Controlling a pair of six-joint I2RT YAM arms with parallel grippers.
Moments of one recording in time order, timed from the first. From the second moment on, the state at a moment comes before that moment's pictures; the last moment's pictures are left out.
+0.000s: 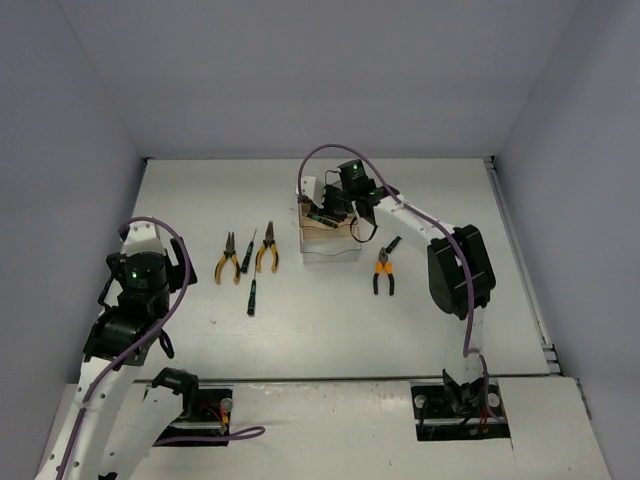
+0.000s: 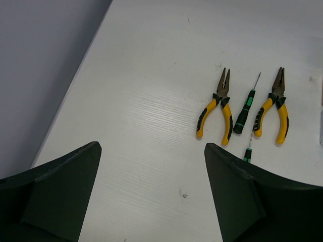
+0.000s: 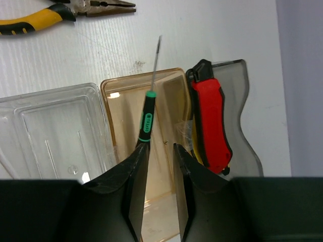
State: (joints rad) left arm -0.24 0.63 0.85 -0.71 -0.50 -0.24; right arm 0.50 2.03 1.57 -0.26 -0.40 -0.90
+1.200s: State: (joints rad) left arm -0.23 0.62 0.85 -0.71 -0.48 -0.24; right arm 0.28 1.67 1.11 -0.23 0.29 0.38
